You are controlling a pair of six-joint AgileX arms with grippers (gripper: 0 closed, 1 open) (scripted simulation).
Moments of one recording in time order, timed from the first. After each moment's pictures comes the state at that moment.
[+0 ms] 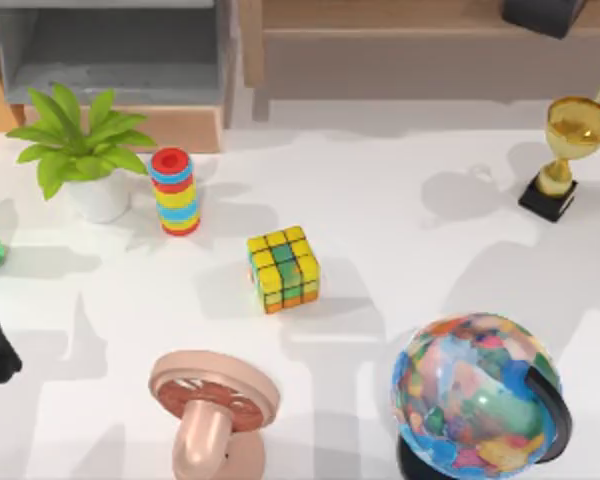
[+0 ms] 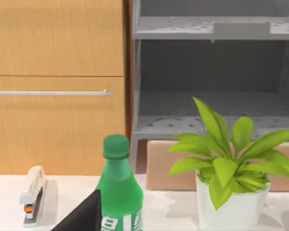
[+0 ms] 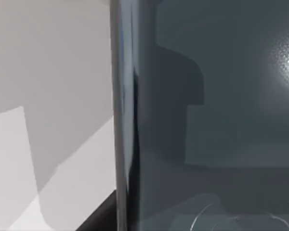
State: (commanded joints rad) left arm 0.00 0.00 0.00 0.00 0.00 0.00; right arm -0.38 2.12 1.74 -1.04 -0.02 -0.91
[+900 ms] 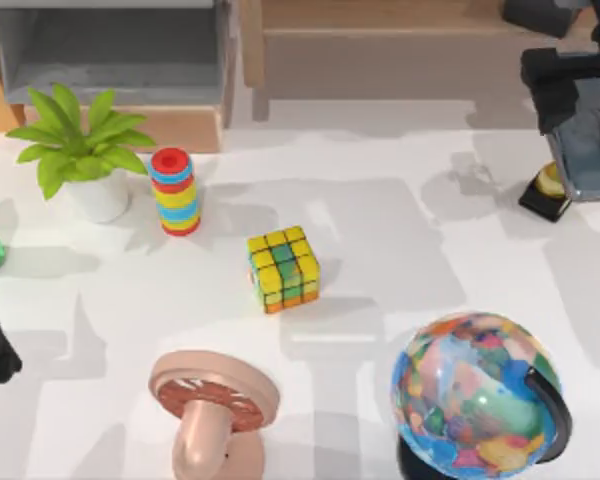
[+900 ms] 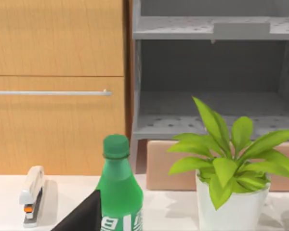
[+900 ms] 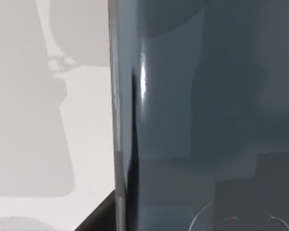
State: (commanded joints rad) left arm 0.00 0.00 0.00 0.00 0.00 0.00; right arm 0.18 1.96 1.83 -1.22 -0.01 0.07
